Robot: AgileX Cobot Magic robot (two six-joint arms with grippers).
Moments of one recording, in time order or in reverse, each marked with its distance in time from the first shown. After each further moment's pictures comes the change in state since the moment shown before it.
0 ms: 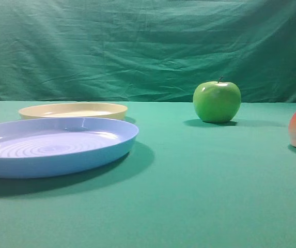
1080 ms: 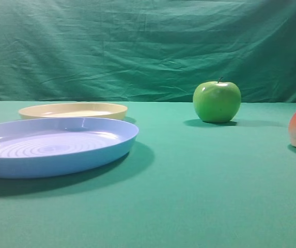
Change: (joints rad) left arm 0.000 0.000 0.000 0.000 0.000 0.000; right arm 0.012 0.025 -0.041 0.000 0.017 0.000
